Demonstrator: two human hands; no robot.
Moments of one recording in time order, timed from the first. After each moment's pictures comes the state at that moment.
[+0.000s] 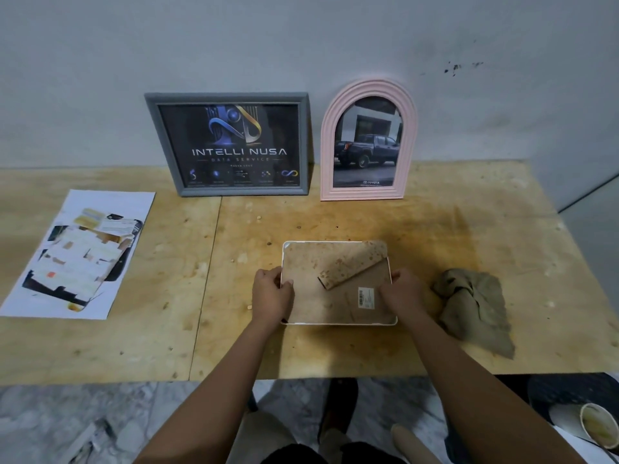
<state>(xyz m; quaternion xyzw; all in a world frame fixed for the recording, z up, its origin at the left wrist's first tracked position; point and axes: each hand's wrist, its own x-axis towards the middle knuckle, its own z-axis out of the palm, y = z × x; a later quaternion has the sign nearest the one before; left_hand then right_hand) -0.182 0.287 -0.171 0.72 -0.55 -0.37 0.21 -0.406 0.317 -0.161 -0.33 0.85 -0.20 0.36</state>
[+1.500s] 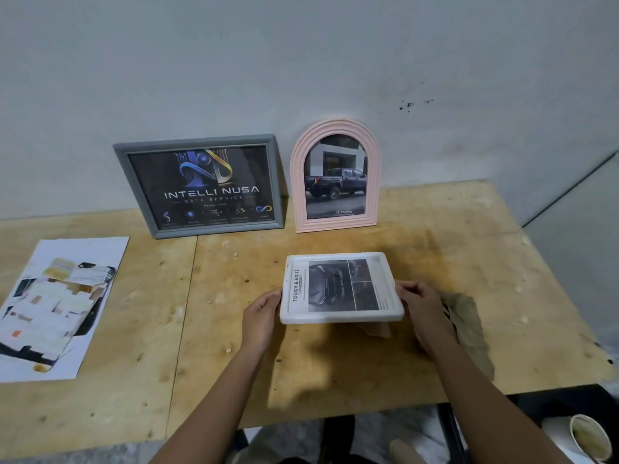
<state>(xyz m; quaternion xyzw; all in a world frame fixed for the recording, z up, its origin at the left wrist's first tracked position) -0.209 0.275 -0.153 0.63 -0.36 -0.57 0.38 -0.466 0.325 -0.142 -0.23 0.77 -0.44 0.40</state>
